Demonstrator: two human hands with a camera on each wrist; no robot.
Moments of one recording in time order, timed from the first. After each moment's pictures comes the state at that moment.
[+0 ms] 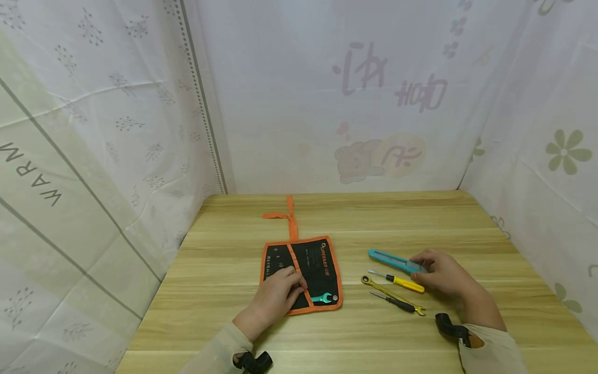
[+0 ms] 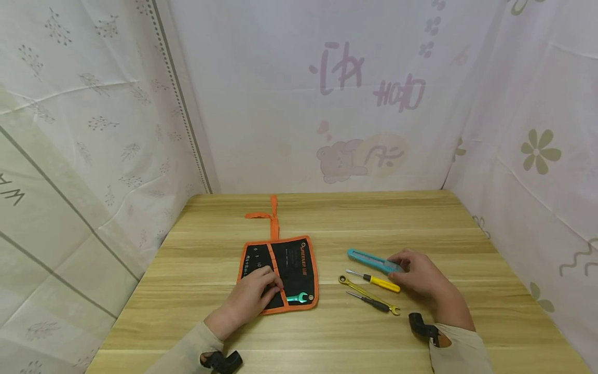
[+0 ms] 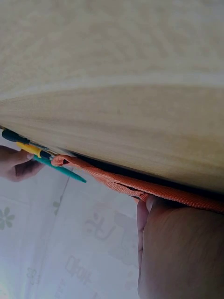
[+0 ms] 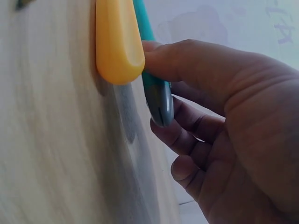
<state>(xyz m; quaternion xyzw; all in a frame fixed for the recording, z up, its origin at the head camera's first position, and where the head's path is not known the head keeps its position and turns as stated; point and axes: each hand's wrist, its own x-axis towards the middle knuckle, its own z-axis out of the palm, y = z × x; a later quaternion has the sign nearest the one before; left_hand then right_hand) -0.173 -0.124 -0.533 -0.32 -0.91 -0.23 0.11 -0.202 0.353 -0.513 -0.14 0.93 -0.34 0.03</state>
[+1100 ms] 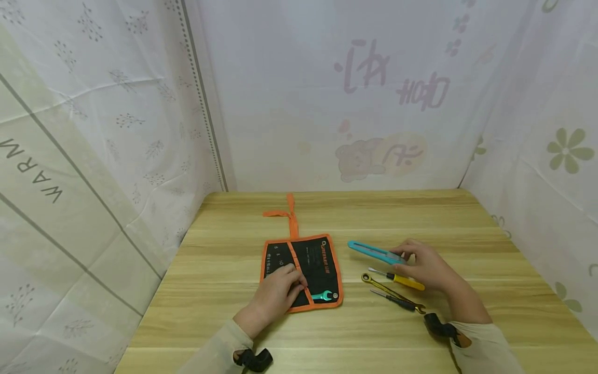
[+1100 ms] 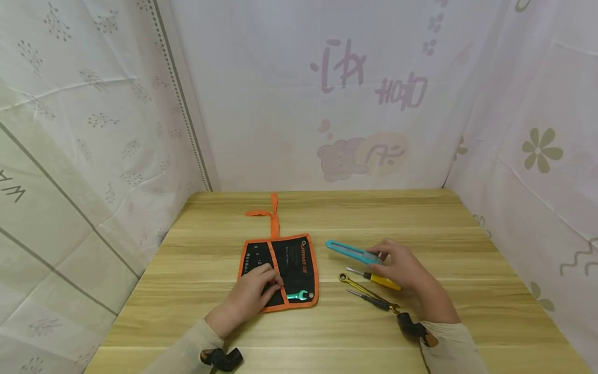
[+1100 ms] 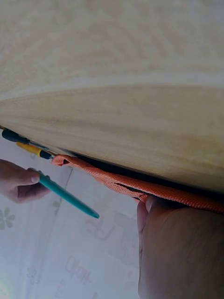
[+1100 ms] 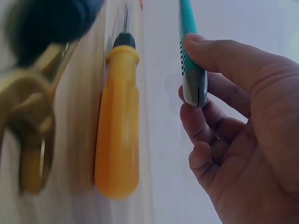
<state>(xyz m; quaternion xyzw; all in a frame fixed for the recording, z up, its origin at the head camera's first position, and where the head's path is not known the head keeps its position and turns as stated) -0.172 -0.125 -0.531 -0.31 -0.91 -0.23 0.11 -0.209 0.306 -0.496 -0.20 0.92 -0.34 -0.02</state>
